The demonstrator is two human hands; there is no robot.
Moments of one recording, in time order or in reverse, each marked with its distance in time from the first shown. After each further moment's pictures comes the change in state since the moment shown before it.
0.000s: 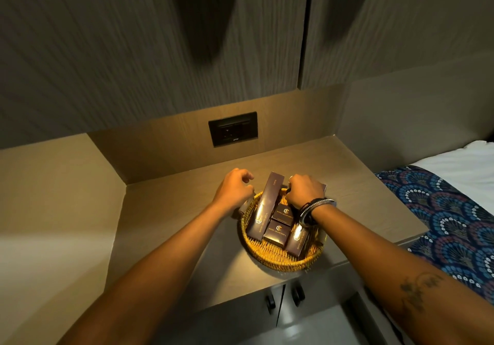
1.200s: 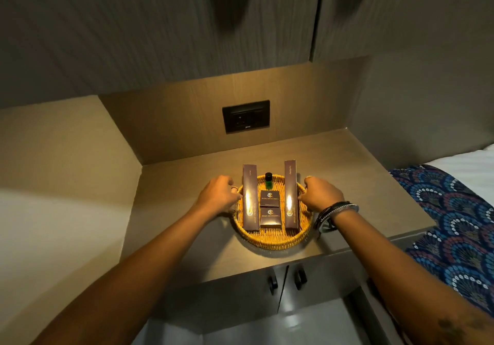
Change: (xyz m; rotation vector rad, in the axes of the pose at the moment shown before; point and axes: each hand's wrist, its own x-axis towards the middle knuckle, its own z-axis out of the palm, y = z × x) left_hand -0.053 -0.036 -0.025 0.214 -0.039 -0.219; right_hand -0.048 0.012 -0.005 0.086 -0.129 0.008
